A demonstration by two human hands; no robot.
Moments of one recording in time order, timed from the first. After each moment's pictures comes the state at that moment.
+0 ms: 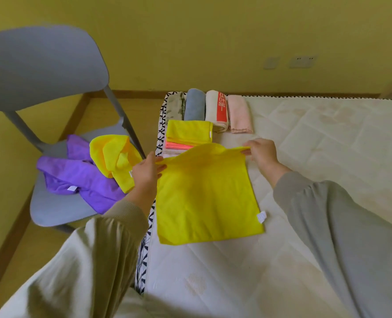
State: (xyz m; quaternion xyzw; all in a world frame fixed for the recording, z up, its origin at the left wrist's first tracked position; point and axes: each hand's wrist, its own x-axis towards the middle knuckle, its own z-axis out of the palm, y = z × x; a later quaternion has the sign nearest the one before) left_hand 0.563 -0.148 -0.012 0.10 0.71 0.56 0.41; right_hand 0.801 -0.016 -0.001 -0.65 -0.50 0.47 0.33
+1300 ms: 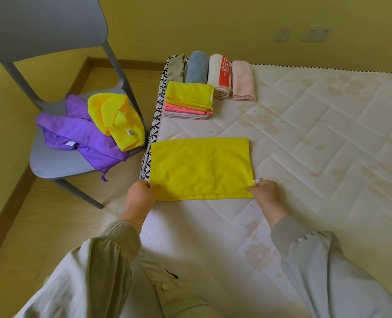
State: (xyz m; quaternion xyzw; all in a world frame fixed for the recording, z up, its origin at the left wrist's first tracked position) left_hand 0.595 -0.282 -0.106 0.29 0.88 0.19 0.33; right_hand 0.886 -0.160 -0.118 -0.75 -0.55 0.36 0.09
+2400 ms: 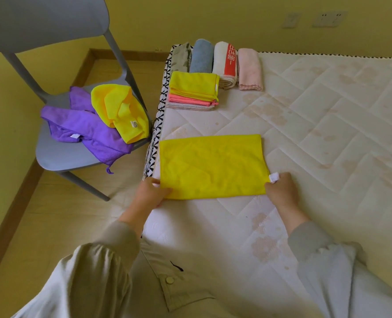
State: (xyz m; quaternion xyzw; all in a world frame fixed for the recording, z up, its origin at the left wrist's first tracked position) left_hand 0.604 -0.292 -0.102 0.20 0.82 0.25 0.47; right_hand 0.901 -0.178 -0.100 -0.79 -0.54 0.29 0.10
